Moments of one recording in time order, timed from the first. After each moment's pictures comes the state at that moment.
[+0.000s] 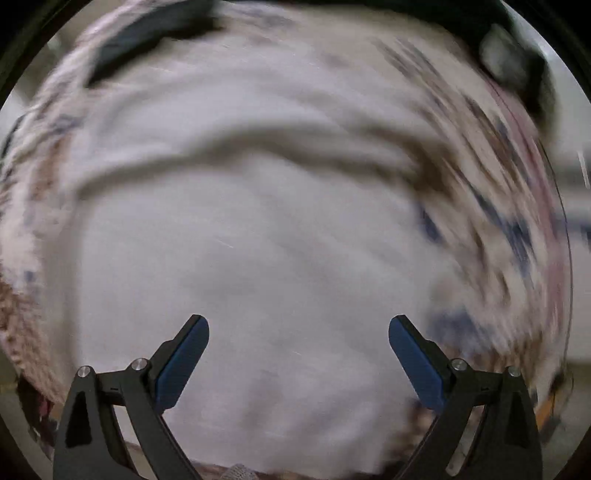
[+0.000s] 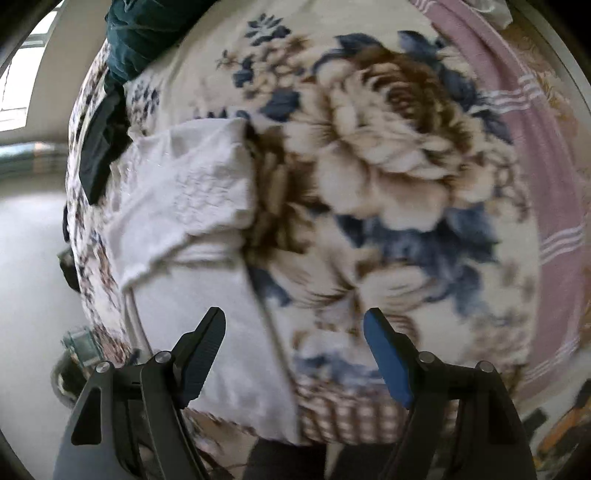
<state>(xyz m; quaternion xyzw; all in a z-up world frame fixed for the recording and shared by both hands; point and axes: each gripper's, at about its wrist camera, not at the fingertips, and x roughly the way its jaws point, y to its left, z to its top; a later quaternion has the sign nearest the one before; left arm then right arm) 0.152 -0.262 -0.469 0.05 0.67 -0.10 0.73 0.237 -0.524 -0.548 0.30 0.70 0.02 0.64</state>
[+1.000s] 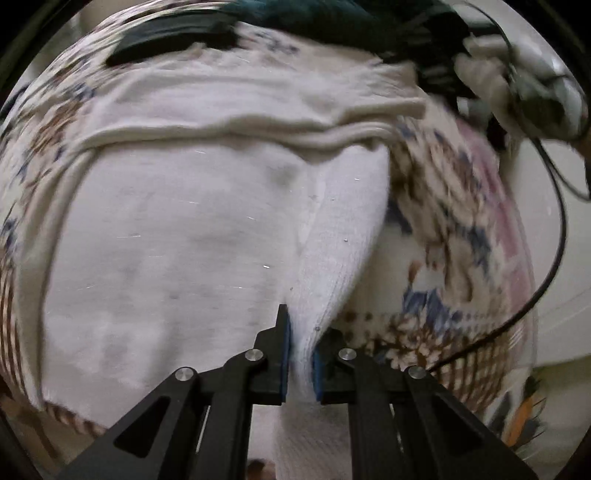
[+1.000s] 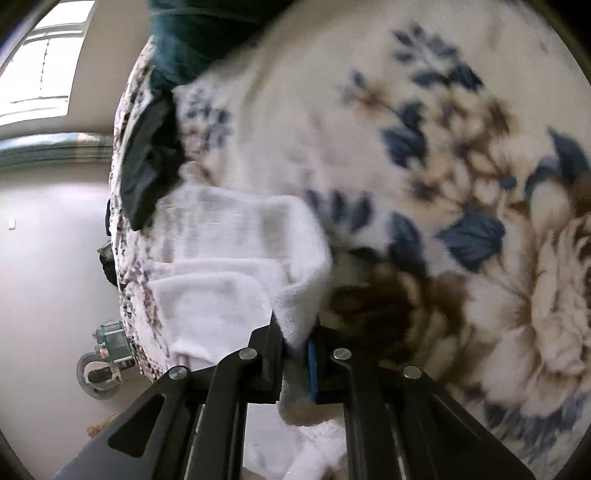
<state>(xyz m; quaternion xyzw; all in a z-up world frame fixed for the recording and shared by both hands) 0.113 -0.161 -0.439 -0.08 0.59 -0.11 0.80 0.416 -0.424 -0.561 0.33 0.65 0.10 0.67</state>
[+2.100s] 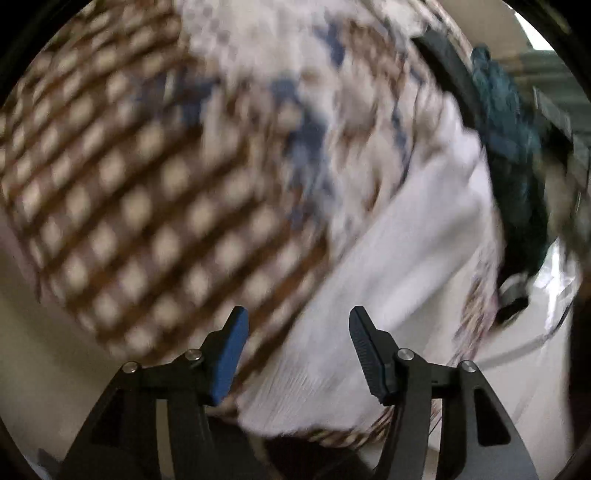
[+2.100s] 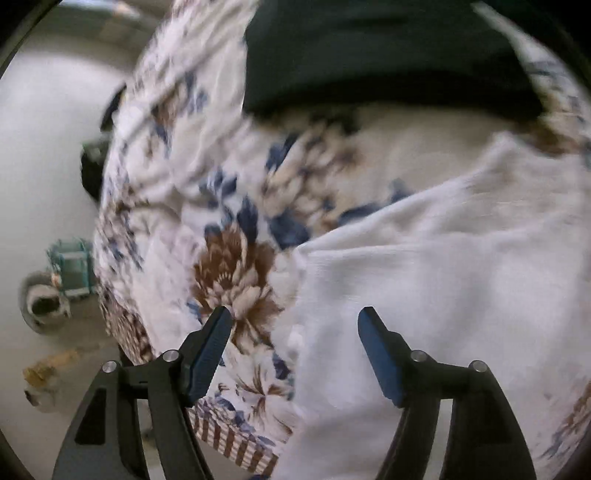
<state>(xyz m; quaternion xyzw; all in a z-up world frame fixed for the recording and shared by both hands) 0.110 0.183 -0.482 -0.39 0.62 0.02 0.69 0.506 -0.028 -0.520 0.18 0.69 0.17 0.68</state>
